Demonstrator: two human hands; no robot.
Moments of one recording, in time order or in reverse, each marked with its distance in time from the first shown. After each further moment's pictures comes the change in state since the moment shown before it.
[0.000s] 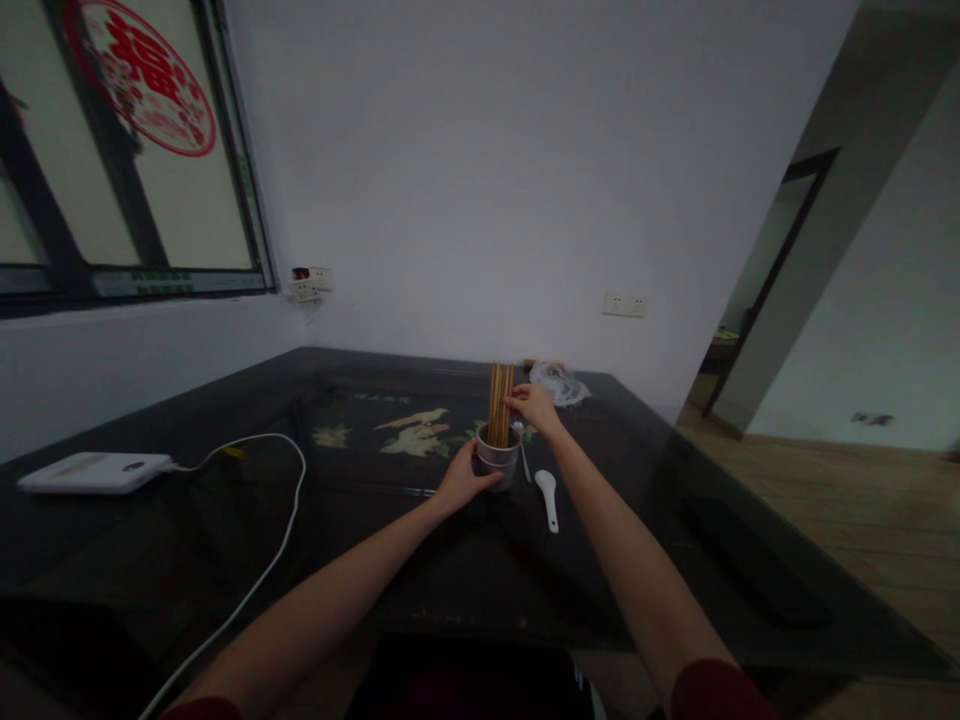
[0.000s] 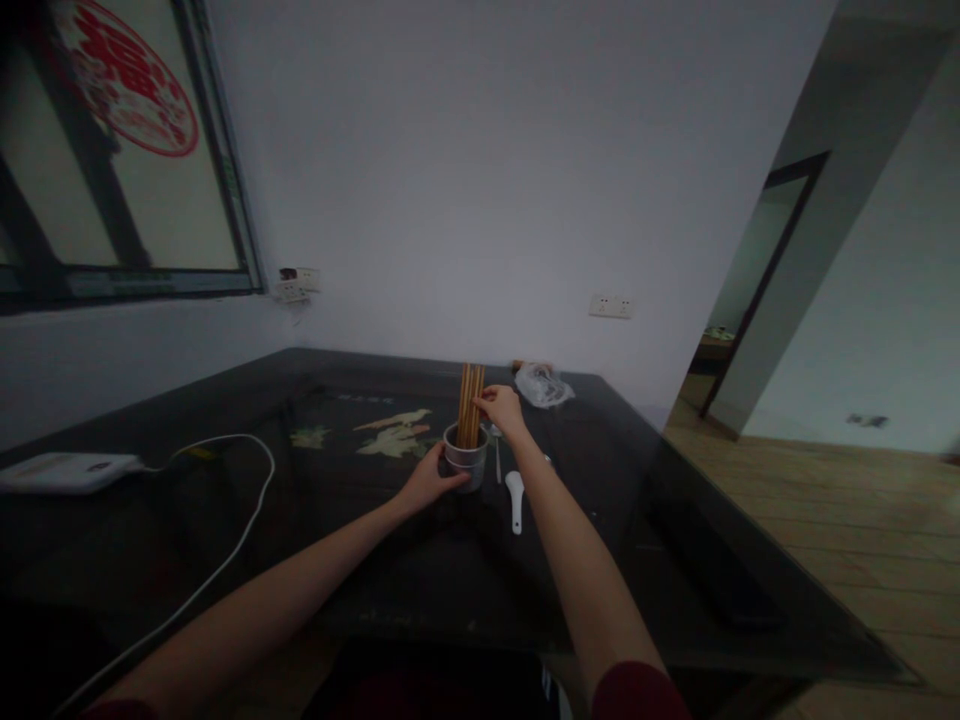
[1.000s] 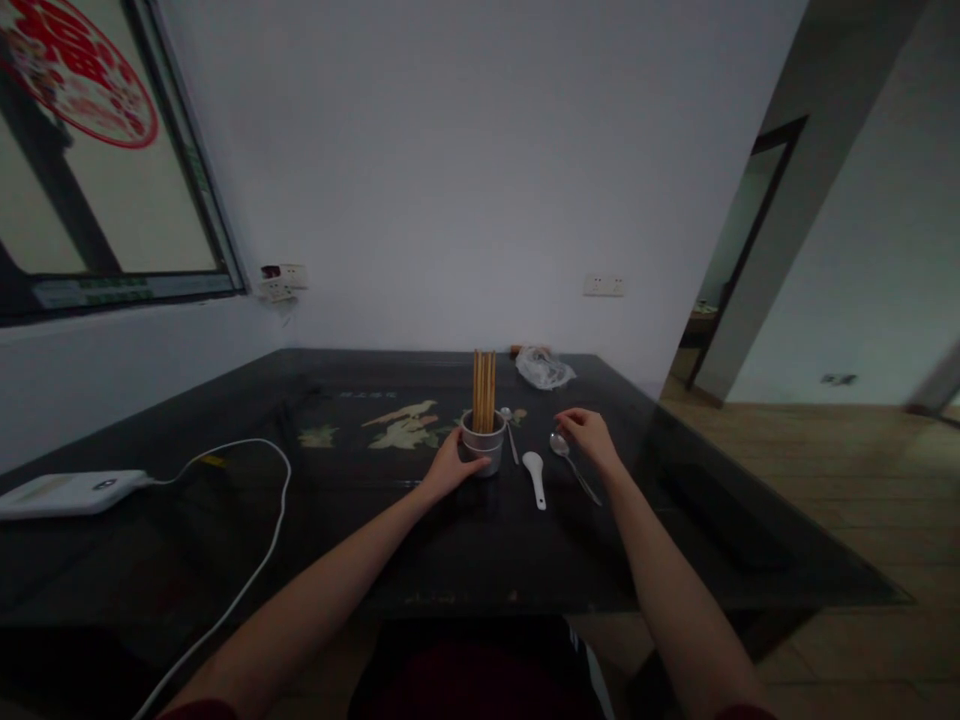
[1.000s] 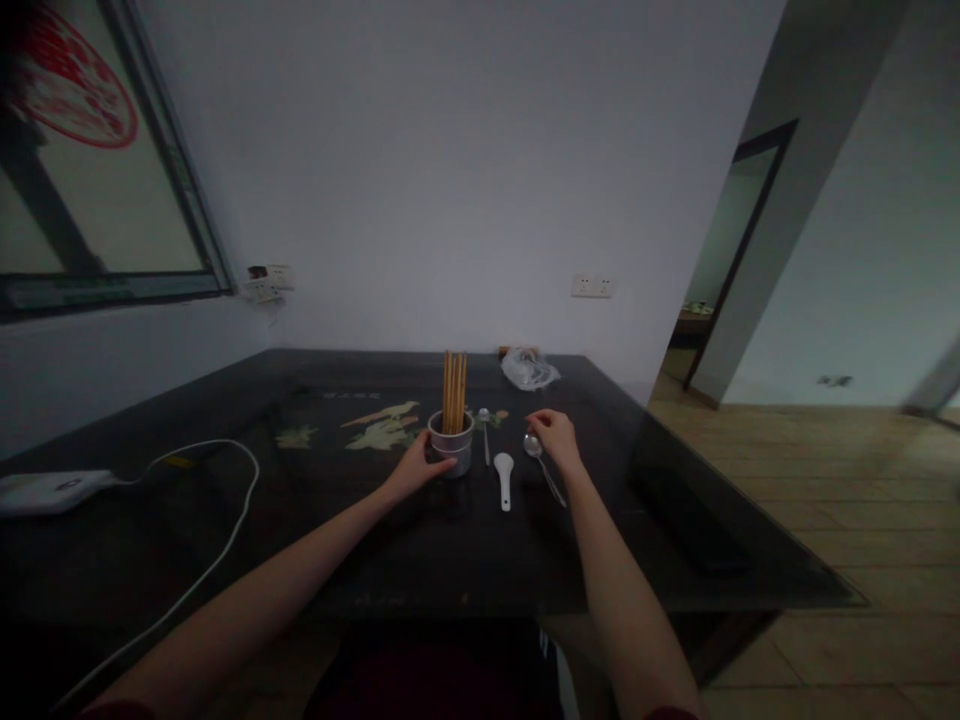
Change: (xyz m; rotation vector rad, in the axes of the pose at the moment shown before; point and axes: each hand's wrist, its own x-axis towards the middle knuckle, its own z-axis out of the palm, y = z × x) left_hand 0.004 -0.012 -0.002 -0.038 -0.038 -0.035; right_hand -0.075 0.098 -0.072 0.026 0.186 0.064
